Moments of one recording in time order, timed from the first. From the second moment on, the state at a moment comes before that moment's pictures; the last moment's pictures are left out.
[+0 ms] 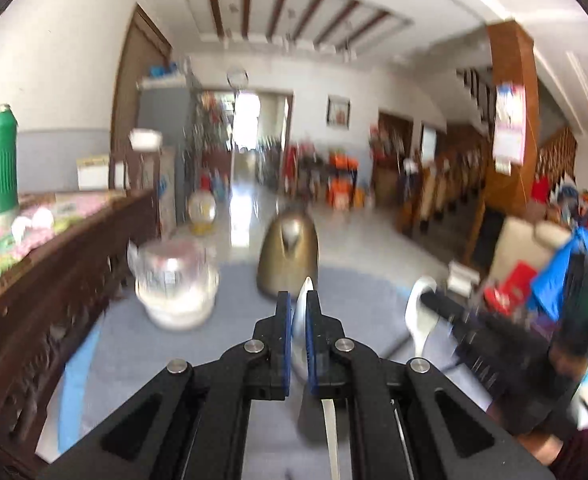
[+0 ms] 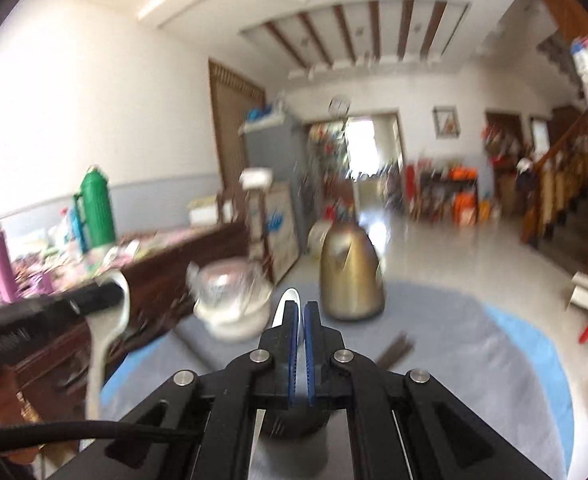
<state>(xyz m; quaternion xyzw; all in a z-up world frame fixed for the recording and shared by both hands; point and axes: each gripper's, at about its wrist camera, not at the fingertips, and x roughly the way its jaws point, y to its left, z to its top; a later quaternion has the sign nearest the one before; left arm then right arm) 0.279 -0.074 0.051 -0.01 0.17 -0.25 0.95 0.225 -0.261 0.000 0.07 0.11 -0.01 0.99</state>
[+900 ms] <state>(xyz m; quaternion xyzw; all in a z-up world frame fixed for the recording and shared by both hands) 0.350 -0.141 -0.002 -0.05 0.16 -0.17 0.97 0.287 -0.273 -0.031 0.04 0.07 -0.07 0.99</state>
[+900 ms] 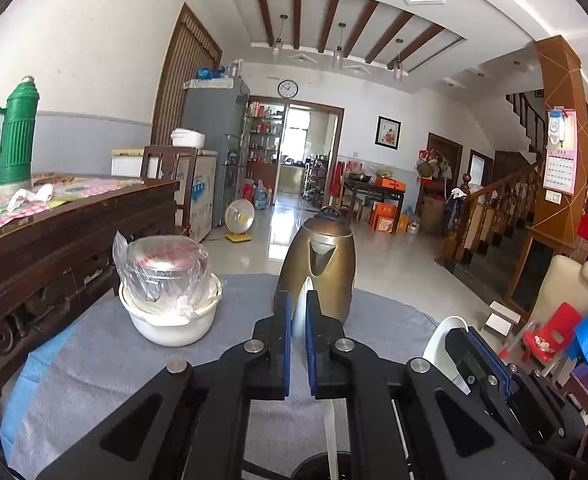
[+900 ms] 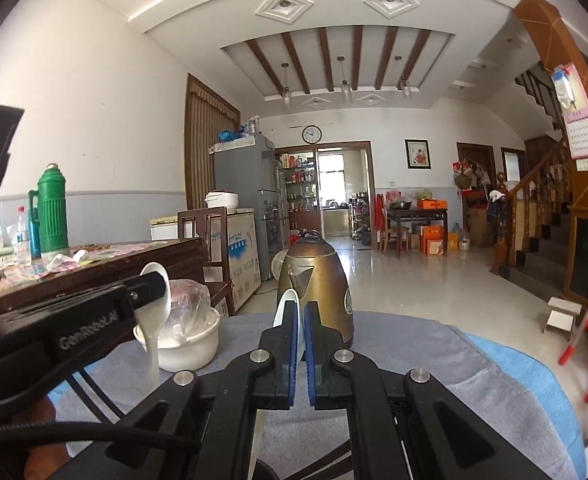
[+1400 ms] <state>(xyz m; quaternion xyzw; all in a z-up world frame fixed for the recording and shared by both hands) 0.346 -0.138 -0.001 -0.05 0.16 -0.21 0.96 0.285 -0.277 -0.042 0.04 0.10 -0.05 0.99</state>
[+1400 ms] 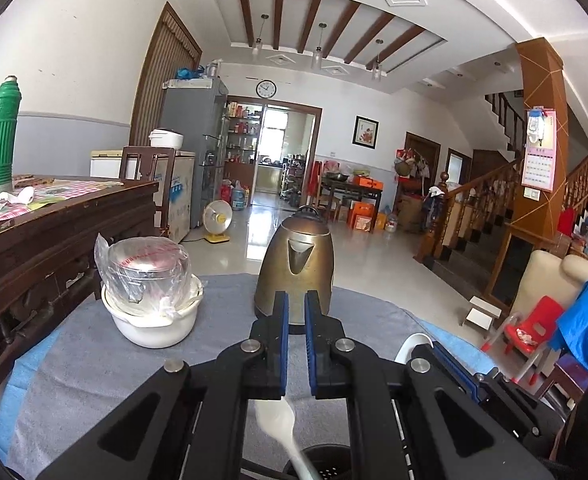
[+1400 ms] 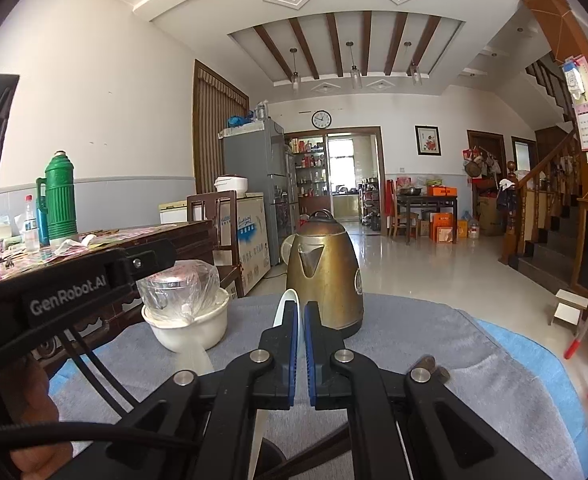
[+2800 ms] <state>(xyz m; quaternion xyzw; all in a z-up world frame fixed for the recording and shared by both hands) 0.263 -0.013 -0.100 -0.05 0.31 -0.11 0.94 0.184 -0.317 -0.047 0.13 0.13 -0.05 0.98</state>
